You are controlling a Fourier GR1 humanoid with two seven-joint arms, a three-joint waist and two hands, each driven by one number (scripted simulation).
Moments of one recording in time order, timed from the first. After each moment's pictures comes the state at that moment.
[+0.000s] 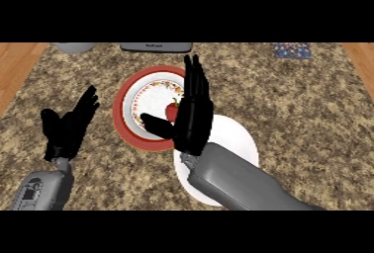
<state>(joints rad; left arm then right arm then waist) -0.21 0.21 0.05 -1.37 0.02 0.00 0.16 -0.82 -0.01 0.78 -1.20 0.86 -1.03 1.08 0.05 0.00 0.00</state>
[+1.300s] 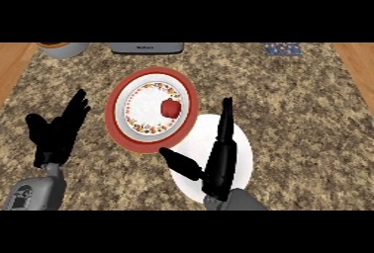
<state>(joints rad) -0.16 0.20 0.11 -1.41 0.02 -0.01 0.17 -0.37 -0.02 0.77 -1.45 0.76 -1.15 0.79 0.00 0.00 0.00</state>
